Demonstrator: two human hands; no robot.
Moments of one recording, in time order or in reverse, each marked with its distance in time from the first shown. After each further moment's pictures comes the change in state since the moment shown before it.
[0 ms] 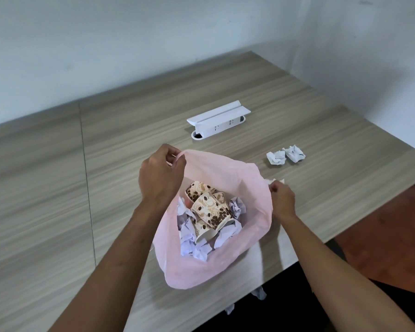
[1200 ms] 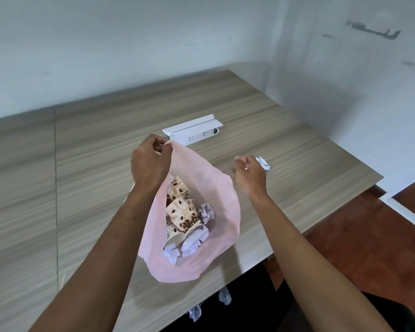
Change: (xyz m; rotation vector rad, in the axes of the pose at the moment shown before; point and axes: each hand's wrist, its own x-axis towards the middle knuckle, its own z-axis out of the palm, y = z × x) left_hand 0.005 0.058 0.029 -0.164 0.060 -0.049; right_hand -0.001 -0.091 -0.085 0.312 0.028 -0.045
